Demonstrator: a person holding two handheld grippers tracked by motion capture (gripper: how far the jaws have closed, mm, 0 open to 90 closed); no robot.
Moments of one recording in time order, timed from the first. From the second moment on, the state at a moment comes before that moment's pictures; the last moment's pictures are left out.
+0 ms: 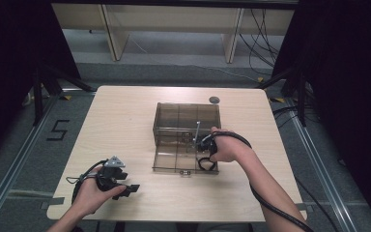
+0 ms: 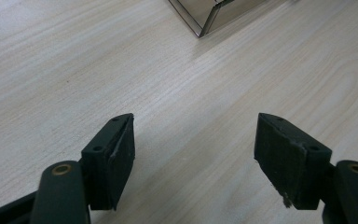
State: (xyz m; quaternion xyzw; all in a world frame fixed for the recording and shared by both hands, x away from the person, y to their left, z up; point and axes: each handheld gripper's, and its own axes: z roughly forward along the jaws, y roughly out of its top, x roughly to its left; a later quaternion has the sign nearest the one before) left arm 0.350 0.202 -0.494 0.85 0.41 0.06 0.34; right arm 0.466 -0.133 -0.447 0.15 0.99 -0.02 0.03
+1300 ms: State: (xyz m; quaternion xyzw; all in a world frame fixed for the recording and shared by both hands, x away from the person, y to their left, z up) left arm 0.351 0.204 -0.496 0.85 0.41 0.06 0.33; right arm 0.383 -0.243 -0.439 0.26 0.95 0.13 0.07
